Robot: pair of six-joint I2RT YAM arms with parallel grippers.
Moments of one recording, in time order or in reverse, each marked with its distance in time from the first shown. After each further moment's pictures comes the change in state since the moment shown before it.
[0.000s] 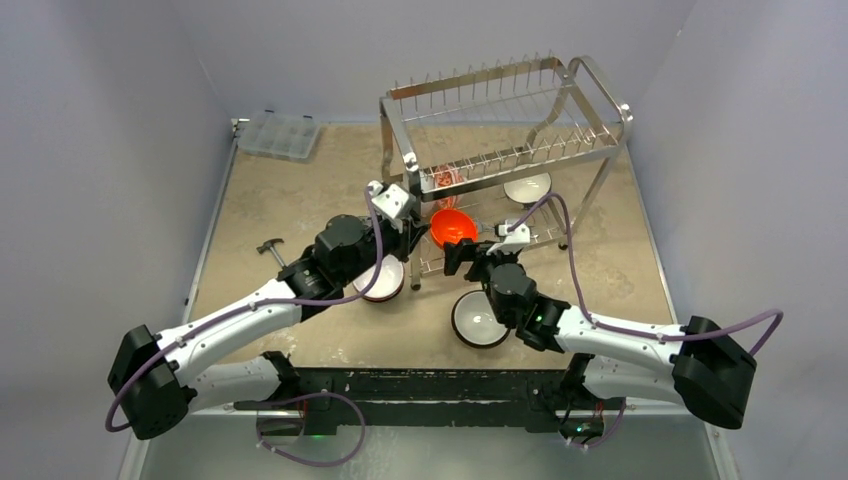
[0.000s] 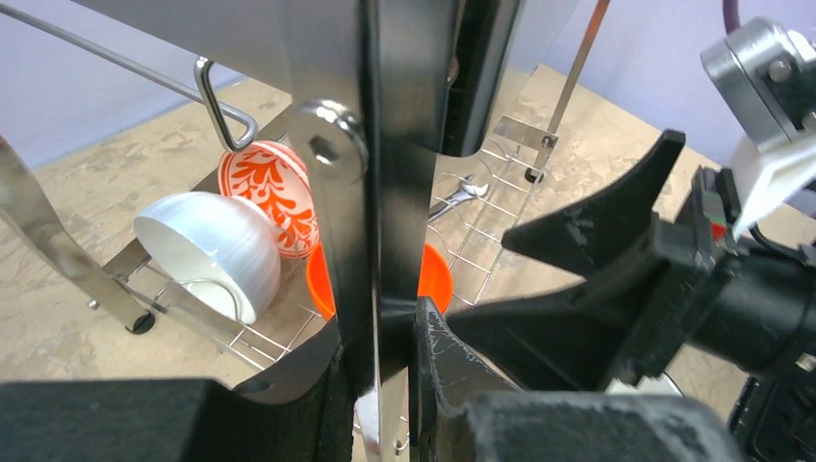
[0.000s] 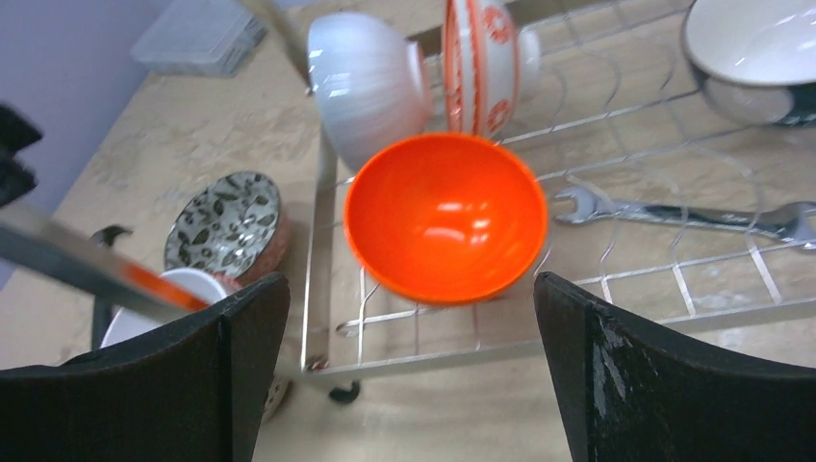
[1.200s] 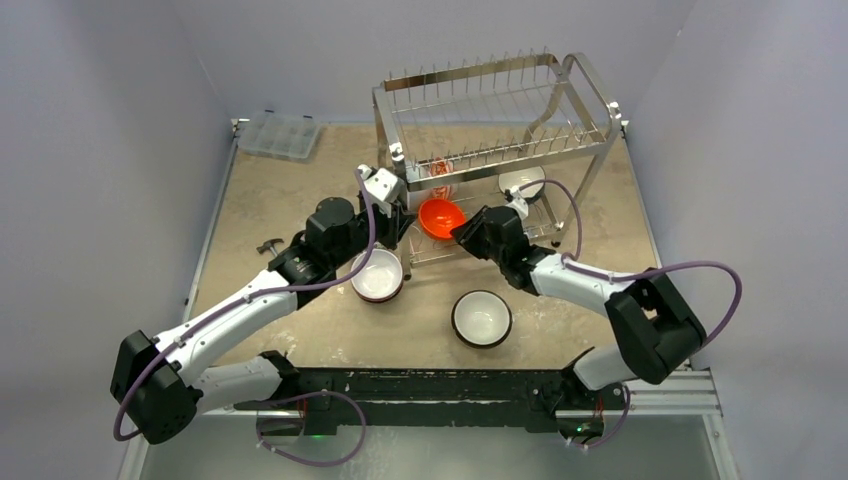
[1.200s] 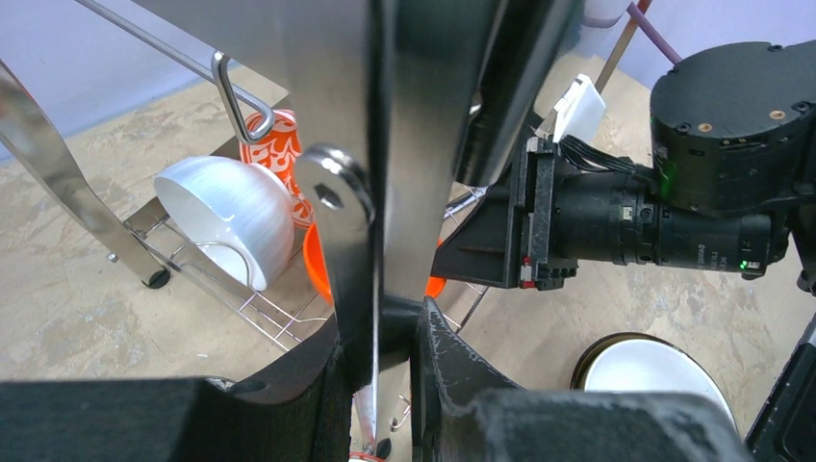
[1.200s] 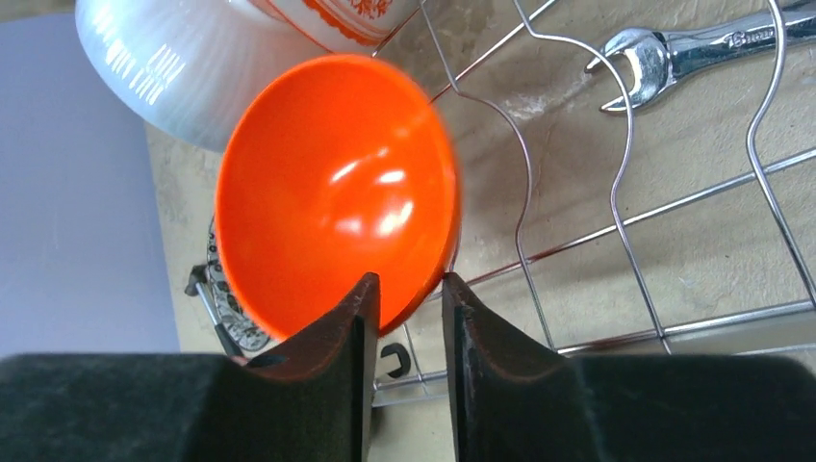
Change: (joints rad) left arm 0.130 0.024 0.074 -0.123 0.090 -0.008; right arm -0.386 0.356 0.241 -0.277 -0.576 0.626
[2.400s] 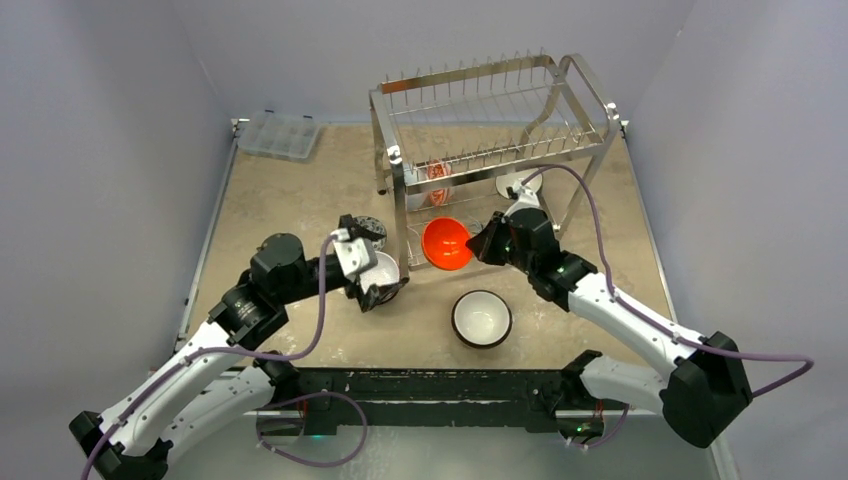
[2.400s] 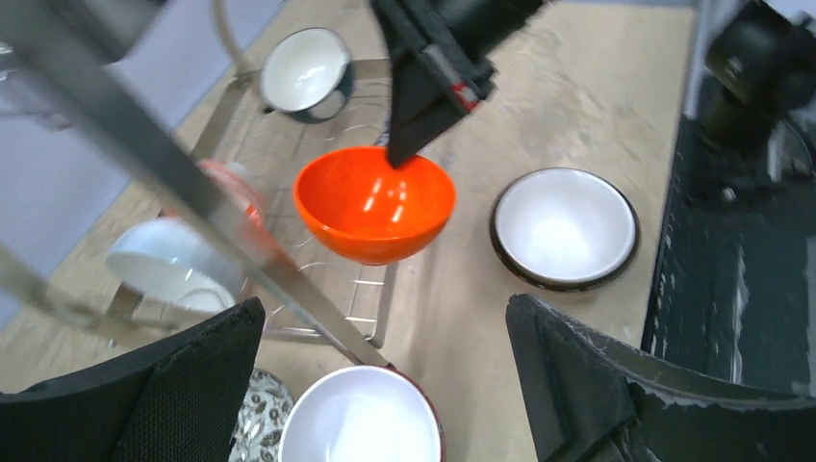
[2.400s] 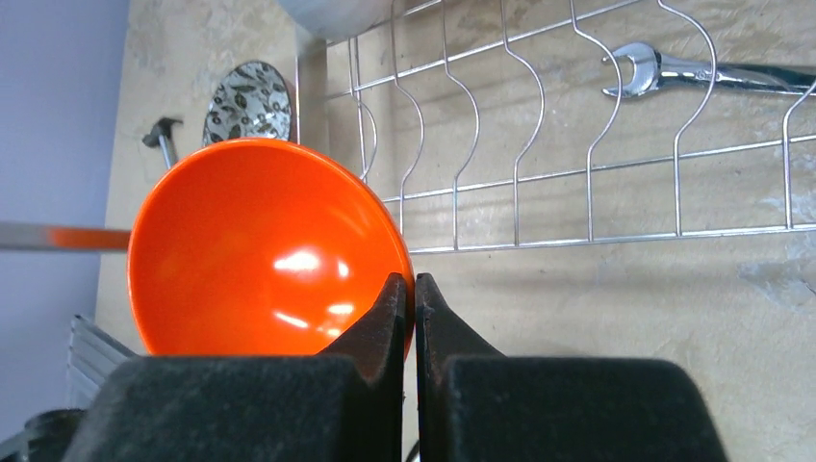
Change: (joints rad) left arm 0.013 -0.404 -0.087 -0.301 0.361 0.320; right arm -0.006 -0.332 0.027 -0.320 -0.119 -0.354
